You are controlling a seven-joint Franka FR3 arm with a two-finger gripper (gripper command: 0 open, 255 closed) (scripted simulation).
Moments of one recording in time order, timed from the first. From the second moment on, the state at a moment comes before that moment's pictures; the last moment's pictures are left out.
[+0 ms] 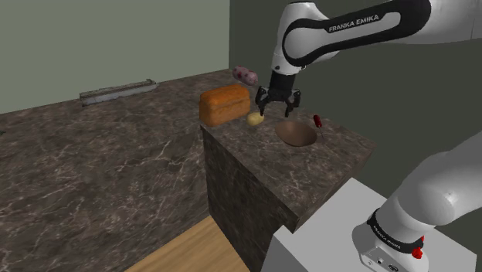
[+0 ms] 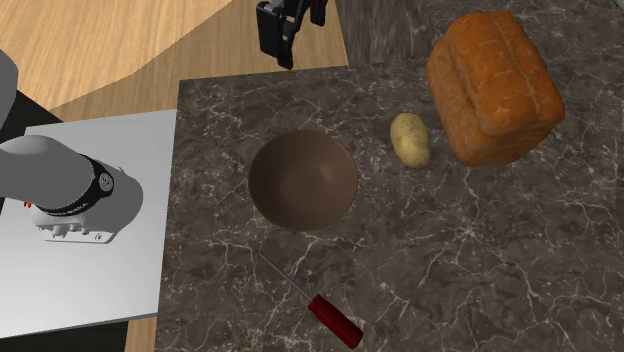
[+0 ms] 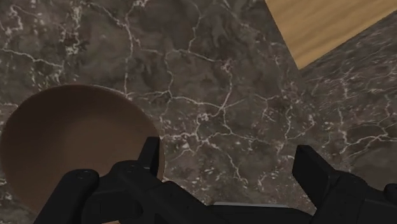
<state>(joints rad) -0.12 -0.27 0.23 -2.24 0.13 1.98 0.72</state>
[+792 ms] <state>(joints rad) -0.16 0.19 0.23 -1.91 -0.06 2.09 1.24</state>
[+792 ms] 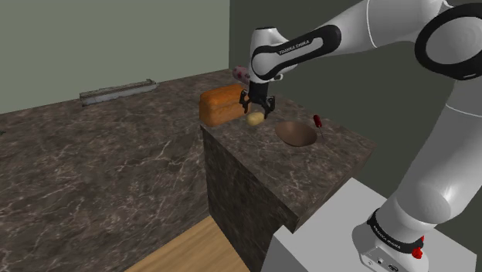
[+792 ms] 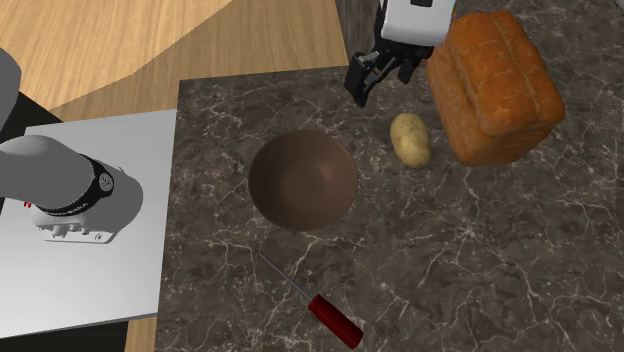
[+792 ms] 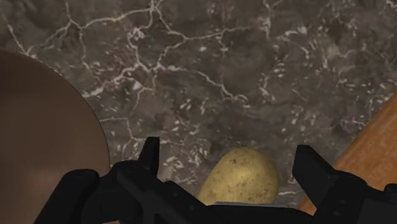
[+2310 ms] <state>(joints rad) -0.15 0.44 0.16 -1.74 -0.13 2.15 1.46</state>
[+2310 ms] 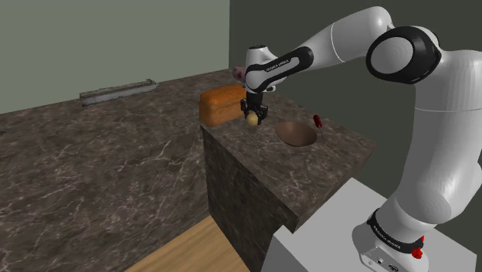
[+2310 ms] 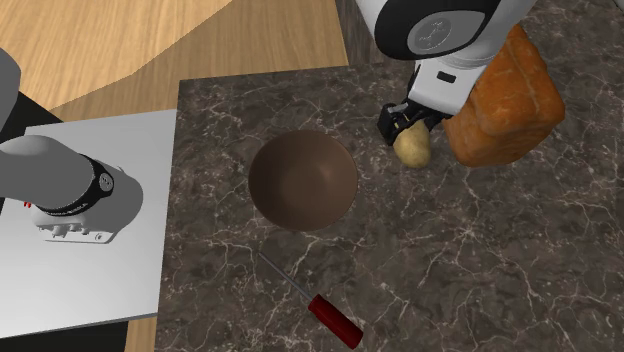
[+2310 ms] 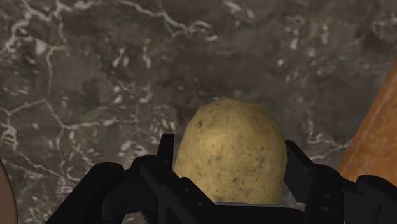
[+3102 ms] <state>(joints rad) -0.16 0.42 0.17 -1.72 -0.13 2.11 1.45</state>
